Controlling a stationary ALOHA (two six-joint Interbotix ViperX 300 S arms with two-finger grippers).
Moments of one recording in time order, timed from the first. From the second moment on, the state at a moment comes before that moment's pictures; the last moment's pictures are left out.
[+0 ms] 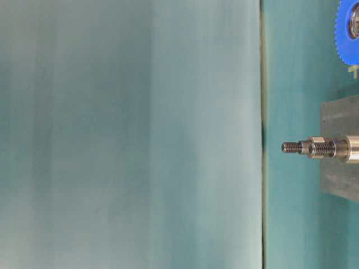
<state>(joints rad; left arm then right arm) 0.00 -0.96 1.17 0.00 -0.29 0.00 0.00 -0.96 1.17 0.00 -0.29 0.00</state>
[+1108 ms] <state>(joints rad) 0.01 -0.52 1.03 0.01 0.05 0.01 -0.16 -0.23 0.79 0.09 0.50 0.08</state>
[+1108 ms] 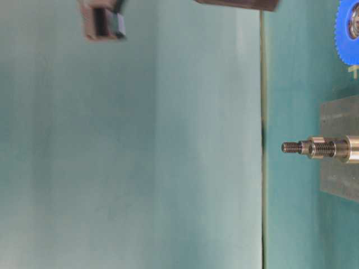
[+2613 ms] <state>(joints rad) 0.02 -0.31 0.95 0.01 0.01 0.01 -0.21 0.09 0.63 0.08 0.60 0.08</state>
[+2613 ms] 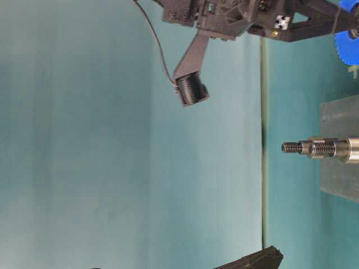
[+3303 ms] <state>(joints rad) 0.02 -0.31 0.95 0.01 0.01 0.01 -0.19 0.13 0.60 0.08 0.63 0.08</state>
